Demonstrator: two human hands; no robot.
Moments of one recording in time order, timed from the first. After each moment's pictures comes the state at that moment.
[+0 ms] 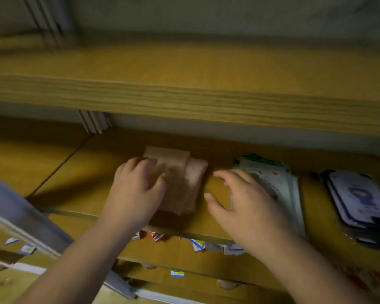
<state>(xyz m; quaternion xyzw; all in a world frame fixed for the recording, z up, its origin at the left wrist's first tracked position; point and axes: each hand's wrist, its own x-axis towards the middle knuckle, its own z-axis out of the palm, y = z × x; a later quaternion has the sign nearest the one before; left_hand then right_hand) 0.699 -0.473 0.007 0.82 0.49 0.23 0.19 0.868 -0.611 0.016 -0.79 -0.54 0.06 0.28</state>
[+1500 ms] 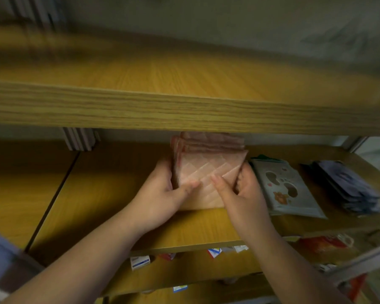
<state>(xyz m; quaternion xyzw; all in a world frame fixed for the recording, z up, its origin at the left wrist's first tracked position) 0.668 -0.374 -0.008 0.79 0.18 0.24 0.53 0.789 -0.521 -0.015 -0.70 -0.33 0.12 0.62</state>
